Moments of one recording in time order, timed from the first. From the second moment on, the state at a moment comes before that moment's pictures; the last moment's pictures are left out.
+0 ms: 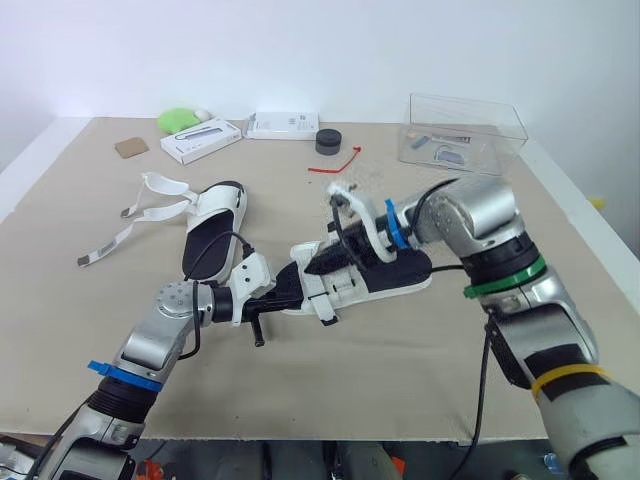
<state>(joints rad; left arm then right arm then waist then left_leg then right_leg) -0.39 0.49 -0.21 -0.01 -0.24 0.28 -1.01 -1.18 -0.45 0.35 0.24 0.51 1.40 0.95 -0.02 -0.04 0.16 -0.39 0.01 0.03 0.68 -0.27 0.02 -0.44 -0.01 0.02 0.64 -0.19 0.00</state>
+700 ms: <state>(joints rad) -0.39 0.49 -0.21 -0.01 -0.24 0.27 -1.01 -1.07 -0.50 0.37 0.09 0.55 1.49 0.94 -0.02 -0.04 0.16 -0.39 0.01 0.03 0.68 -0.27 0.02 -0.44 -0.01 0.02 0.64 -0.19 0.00</state>
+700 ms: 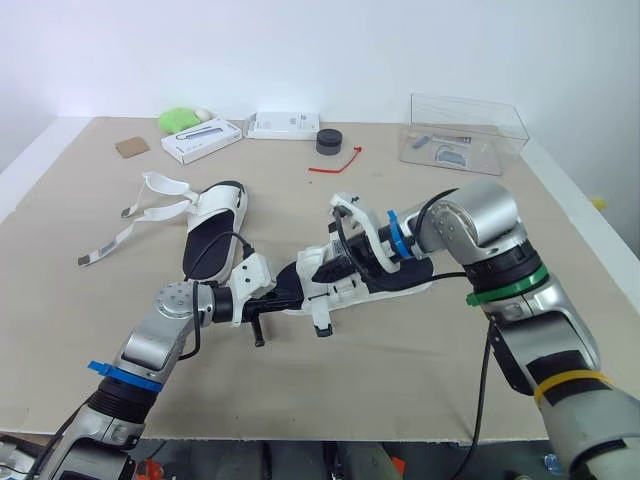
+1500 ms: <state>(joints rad) -0.40 0.49 -0.22 0.00 -0.23 0.26 -1.01 -1.09 -0.61 0.34 -0.01 0.64 1.51 0.96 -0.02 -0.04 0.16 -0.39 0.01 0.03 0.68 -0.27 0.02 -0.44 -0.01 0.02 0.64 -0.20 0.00</state>
